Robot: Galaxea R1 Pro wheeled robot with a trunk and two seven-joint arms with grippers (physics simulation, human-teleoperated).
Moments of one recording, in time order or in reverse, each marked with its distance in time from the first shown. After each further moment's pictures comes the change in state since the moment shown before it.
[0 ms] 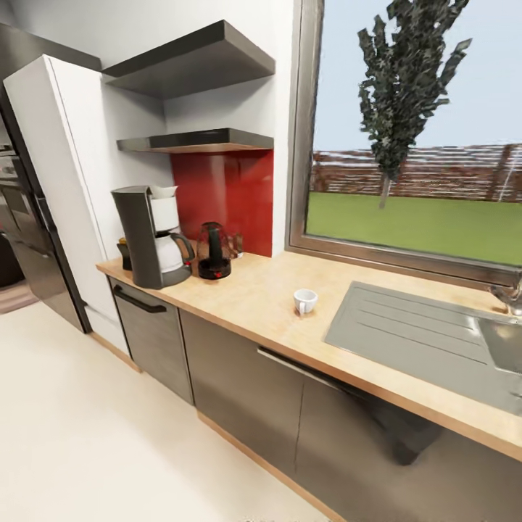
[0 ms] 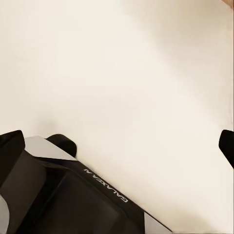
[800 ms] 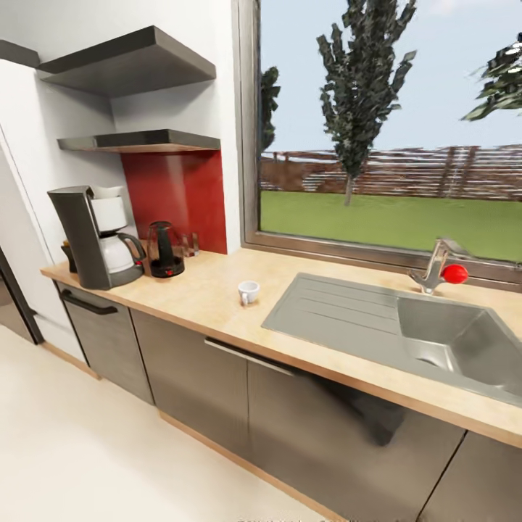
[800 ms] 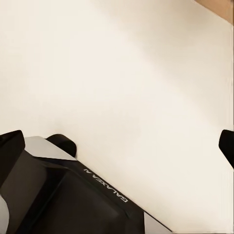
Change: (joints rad) left arm 0.000 0.000 -0.001 0.000 0.000 -0.001 0.000; right arm 0.000 0.000 0.000 0.000 0.000 0.000 -0.001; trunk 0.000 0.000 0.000
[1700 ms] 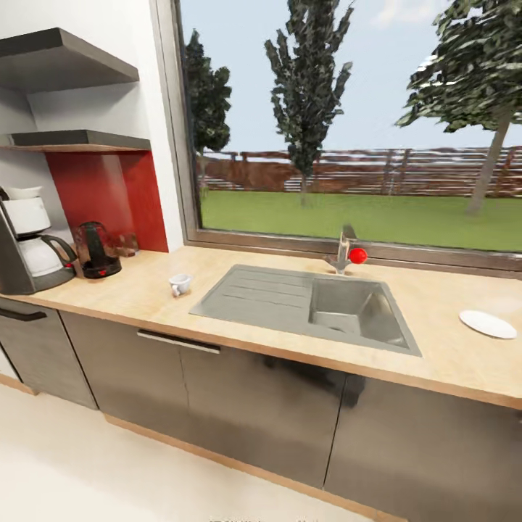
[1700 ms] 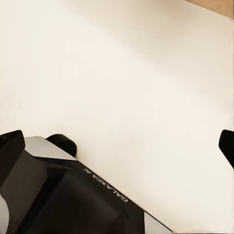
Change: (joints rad) left arm 0.000 -0.002 -0.001 0.001 -0.001 0.000 0.000; right arm 0.000 0.000 0.000 0.000 0.000 0.001 0.000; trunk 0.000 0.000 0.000
